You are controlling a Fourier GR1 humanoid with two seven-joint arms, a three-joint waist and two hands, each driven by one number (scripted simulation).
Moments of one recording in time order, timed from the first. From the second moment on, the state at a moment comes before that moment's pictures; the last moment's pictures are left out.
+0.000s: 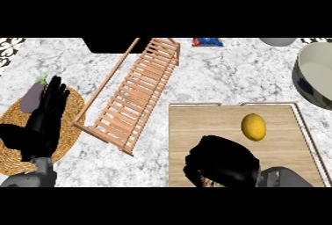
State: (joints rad) left arm -0.07 0.19 0.03 -1.66 0.03 0.18 0.13; right arm -0.35 -0.48 0.71 -1.81 0.59 0.44 -0.07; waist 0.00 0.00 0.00
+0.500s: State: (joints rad) left arm -0.06 0.20 0.04 -1.71 0.03 0.18 0.18; right arm -0.38 -0.40 0.34 -2.05 0.19 0.53 0.20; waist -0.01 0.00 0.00
